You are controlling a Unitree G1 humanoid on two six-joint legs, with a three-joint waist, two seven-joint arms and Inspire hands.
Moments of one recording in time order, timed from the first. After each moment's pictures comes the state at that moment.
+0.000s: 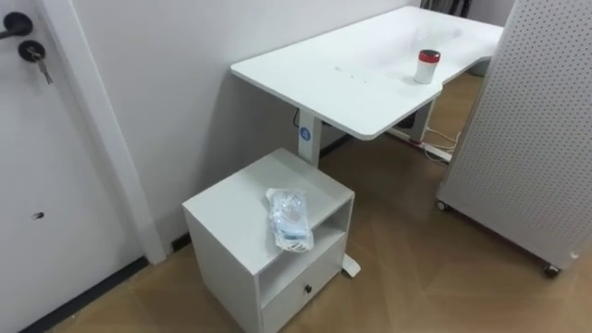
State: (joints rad) left arm 0.18 0.22 0.10 1.21 0.42 0.10 0.03; right arm 0.08 -0.25 -0.14 1.25 0.24 -0.04 0.04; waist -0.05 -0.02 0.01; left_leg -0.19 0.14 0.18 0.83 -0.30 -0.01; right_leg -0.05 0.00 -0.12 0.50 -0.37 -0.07
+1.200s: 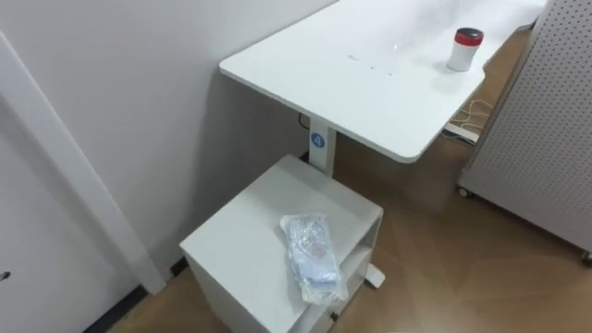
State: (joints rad) left arm 0.05 0.23 0.01 1.21 0.27 -0.07 0.15; right arm 0.01 -0.27 -0.02 1.21 0.19 -0.08 -0.01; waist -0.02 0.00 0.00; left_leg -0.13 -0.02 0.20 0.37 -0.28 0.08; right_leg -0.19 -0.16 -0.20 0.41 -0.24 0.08
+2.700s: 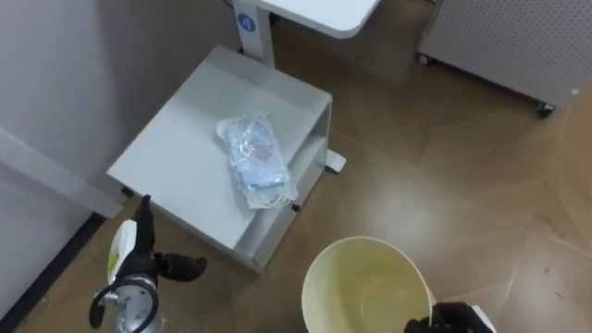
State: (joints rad) left arm -0.55 0.30 -0.21 1.19 0.12 -0.25 0.46; right arm -0.30 -0.29 0.24 1.16 0.23 -0.19 -0.09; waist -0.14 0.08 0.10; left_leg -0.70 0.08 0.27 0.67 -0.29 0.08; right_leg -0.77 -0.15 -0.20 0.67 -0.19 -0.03
